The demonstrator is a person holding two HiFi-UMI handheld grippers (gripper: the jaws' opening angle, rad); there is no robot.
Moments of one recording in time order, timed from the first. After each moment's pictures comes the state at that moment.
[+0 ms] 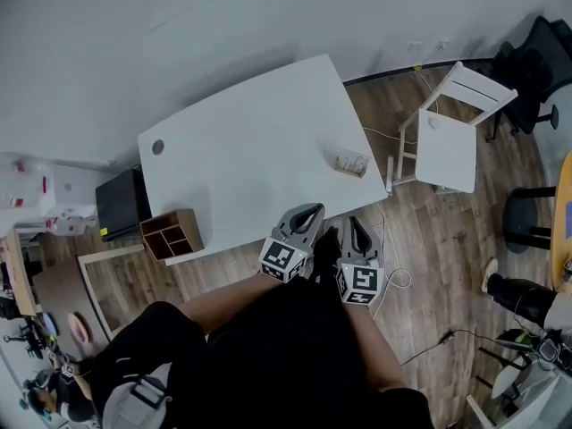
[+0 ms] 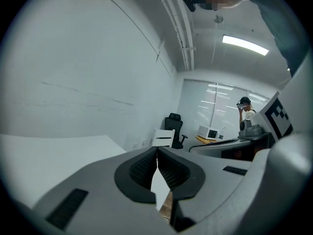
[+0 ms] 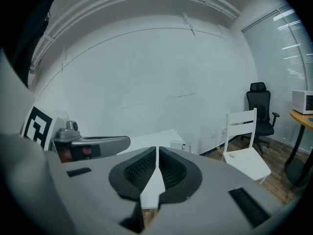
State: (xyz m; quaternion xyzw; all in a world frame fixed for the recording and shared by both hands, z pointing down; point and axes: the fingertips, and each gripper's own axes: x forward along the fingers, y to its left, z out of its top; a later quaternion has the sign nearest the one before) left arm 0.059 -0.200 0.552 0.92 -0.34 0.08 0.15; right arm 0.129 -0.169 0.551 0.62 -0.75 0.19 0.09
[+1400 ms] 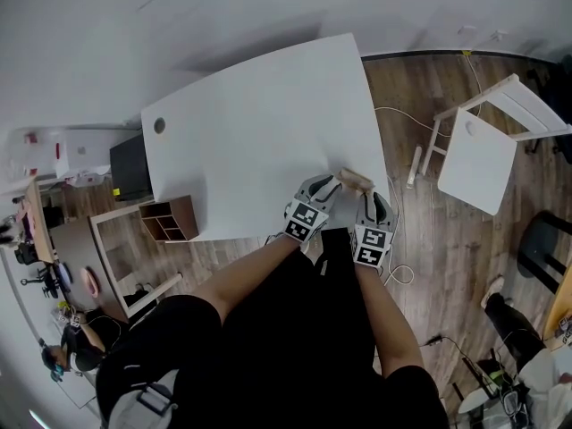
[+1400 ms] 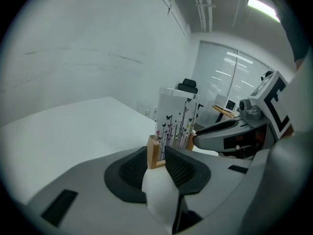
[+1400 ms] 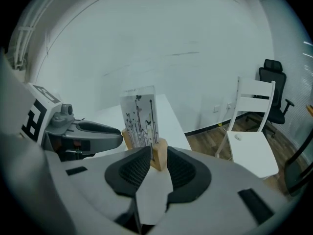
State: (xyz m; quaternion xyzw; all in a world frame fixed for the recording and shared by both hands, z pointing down) left arm 0.107 -0.318 0.746 0.87 -0.36 0.26 0.22; right arm 0.198 -0.298 0.740 0.56 -0.74 0.29 0.22
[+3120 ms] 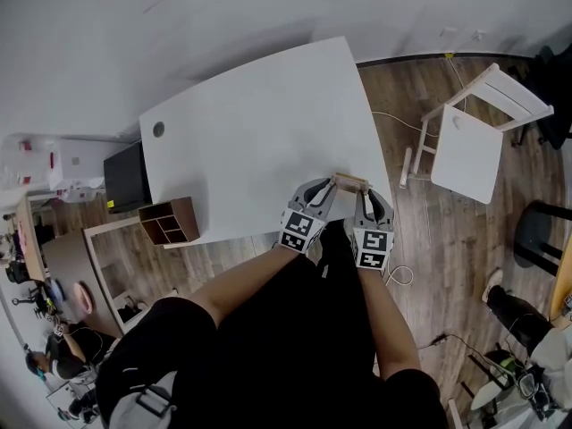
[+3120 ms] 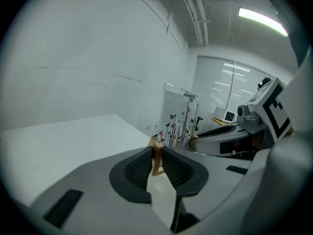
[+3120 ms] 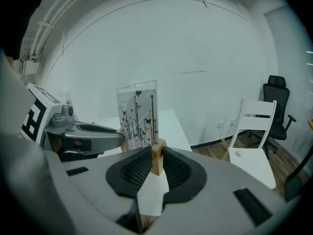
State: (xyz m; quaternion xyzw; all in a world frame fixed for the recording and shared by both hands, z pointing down) left arm 0.092 -0.286 0.674 0.88 -0.39 0.19 0.19; right arm 0.174 -0.271 0.670 0.56 -0.78 0.22 0.19
